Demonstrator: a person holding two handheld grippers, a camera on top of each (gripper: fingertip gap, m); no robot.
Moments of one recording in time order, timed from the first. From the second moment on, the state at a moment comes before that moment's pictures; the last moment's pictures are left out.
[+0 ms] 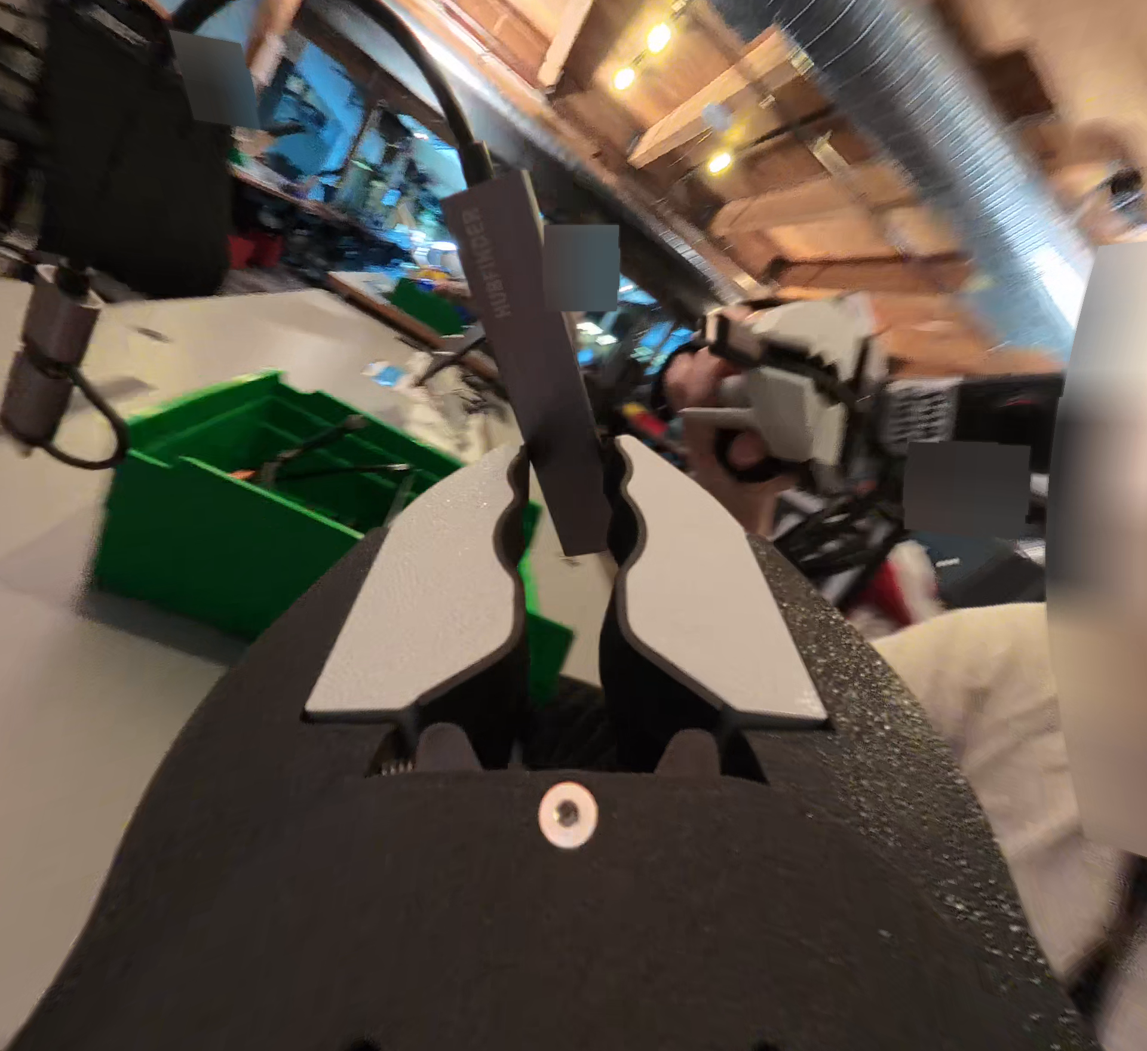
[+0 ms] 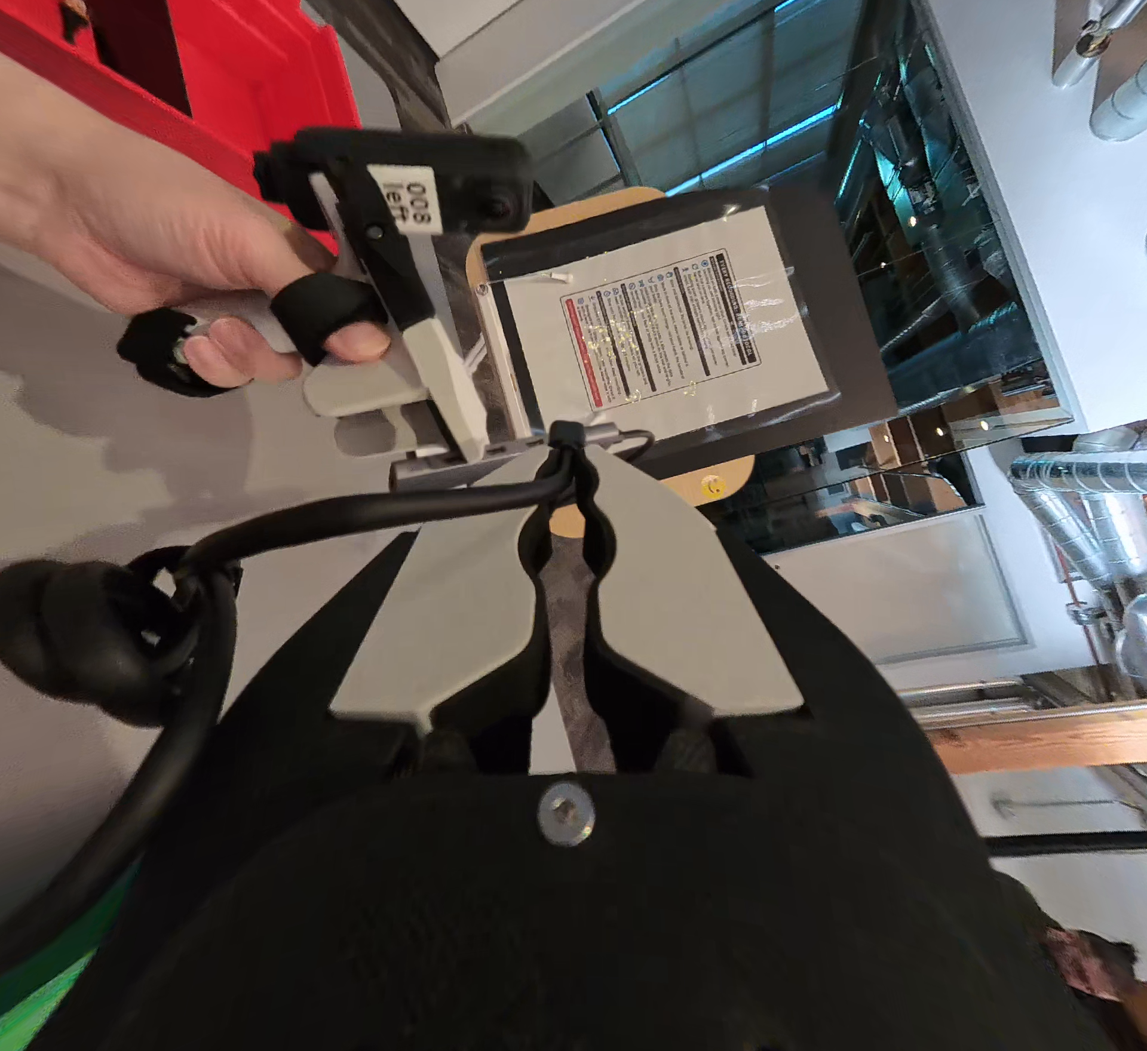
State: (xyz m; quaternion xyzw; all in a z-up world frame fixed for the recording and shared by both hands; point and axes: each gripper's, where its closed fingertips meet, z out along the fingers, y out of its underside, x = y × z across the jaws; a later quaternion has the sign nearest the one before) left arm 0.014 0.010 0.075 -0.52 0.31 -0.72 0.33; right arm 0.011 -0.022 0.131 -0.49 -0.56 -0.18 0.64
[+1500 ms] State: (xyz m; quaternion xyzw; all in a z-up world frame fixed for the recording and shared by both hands) left arm -0.019 0.035 0.060 -0.52 0.47 -0.40 0.60; right arm -0.018 0.006 0.095 -0.41 -0.64 -0.32 0.57
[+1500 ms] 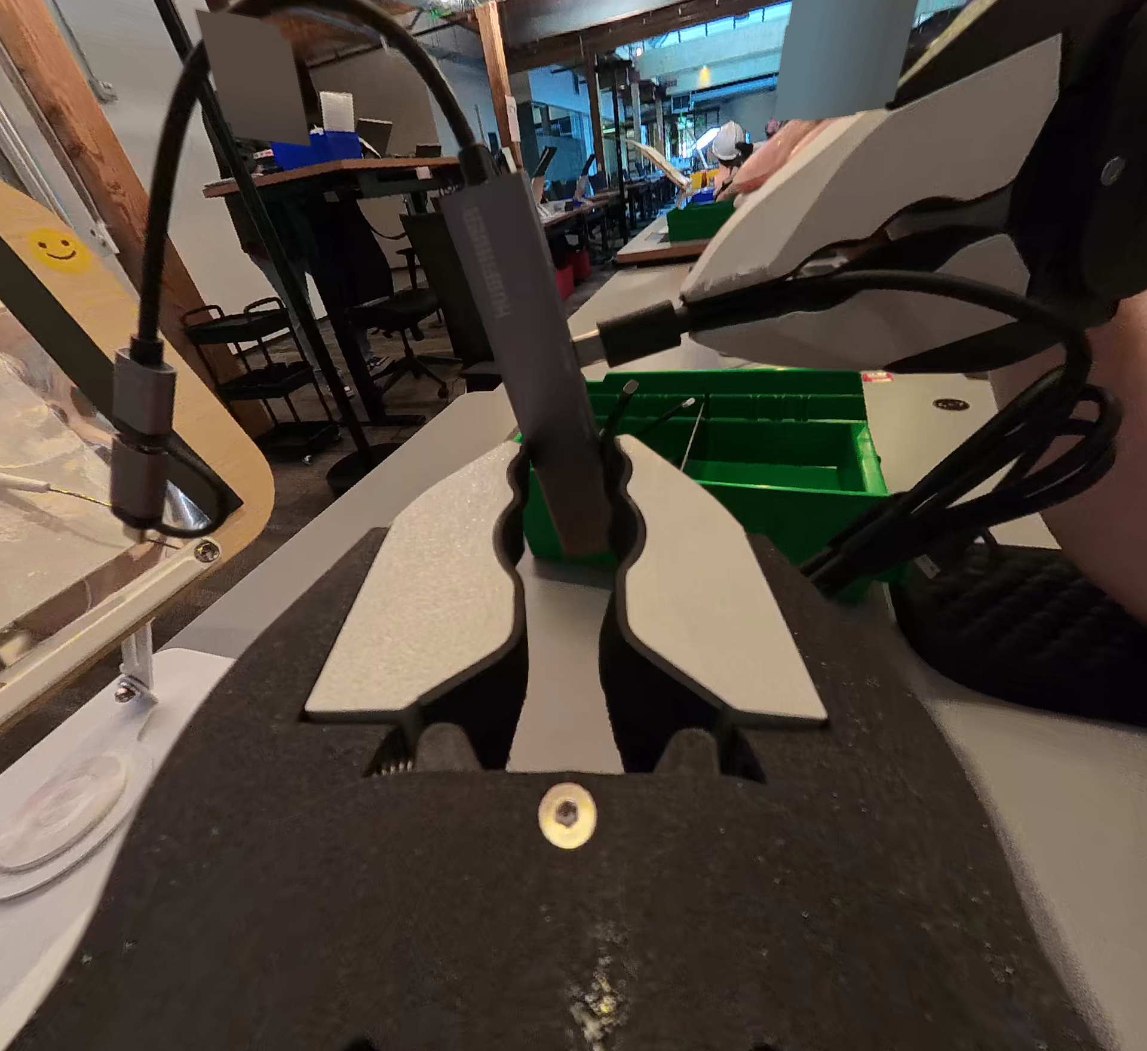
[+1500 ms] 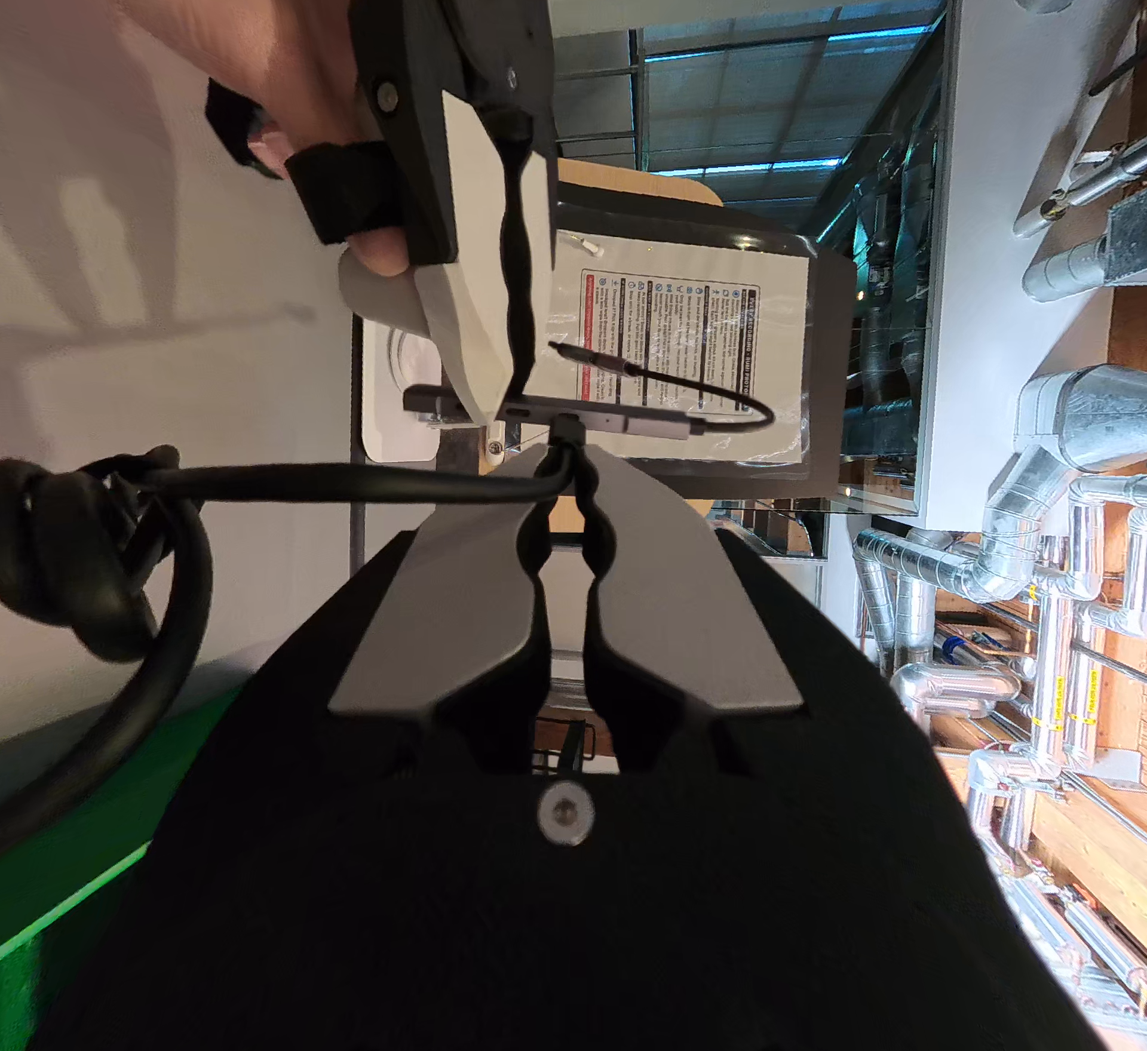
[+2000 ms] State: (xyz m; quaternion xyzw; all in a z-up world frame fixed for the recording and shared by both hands) left arm -0.016 0.033 0.055 -0.53 0.49 -0.39 0.58; right arm -0.014 0.008 0.090 -0.42 -0.64 -0.32 0.56
